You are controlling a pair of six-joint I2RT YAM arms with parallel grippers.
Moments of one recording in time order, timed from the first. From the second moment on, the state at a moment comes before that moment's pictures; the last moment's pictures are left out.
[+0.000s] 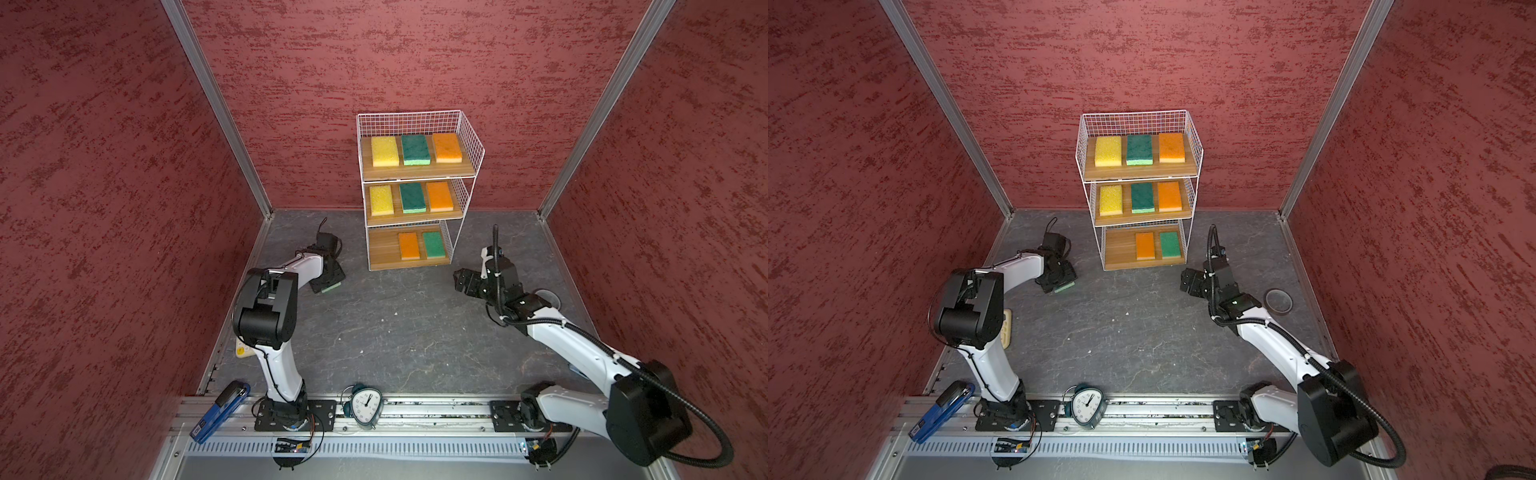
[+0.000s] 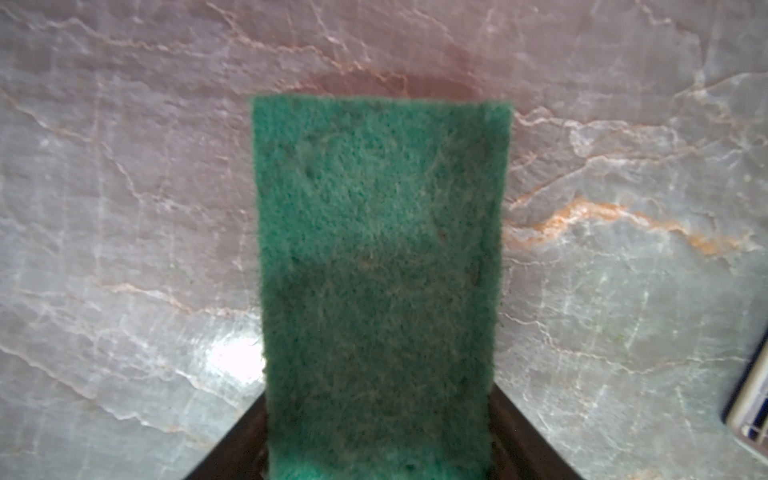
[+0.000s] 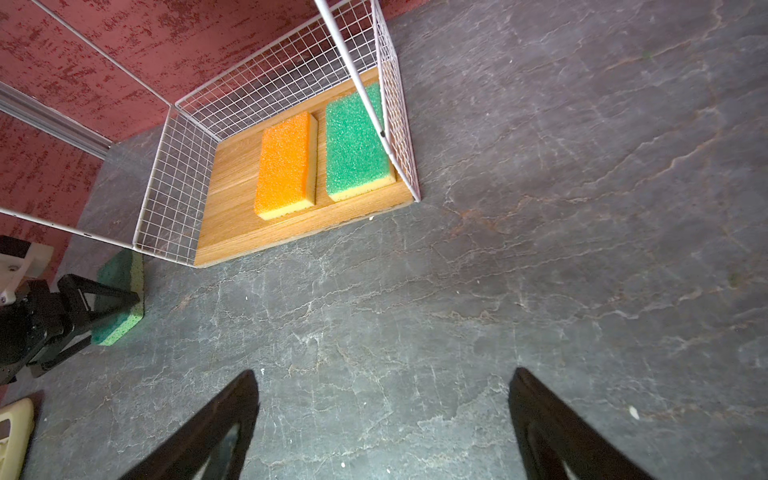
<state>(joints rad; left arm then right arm) -0.13 1.86 1.16 -0.53 -0.13 -0.64 0.39 1.20 0.71 -0.15 0.06 0.56</state>
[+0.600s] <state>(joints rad) -0.18 1.72 0.98 -0.50 -0.10 -0.67 0.39 1.07 0.68 -0.16 0.06 0.55</state>
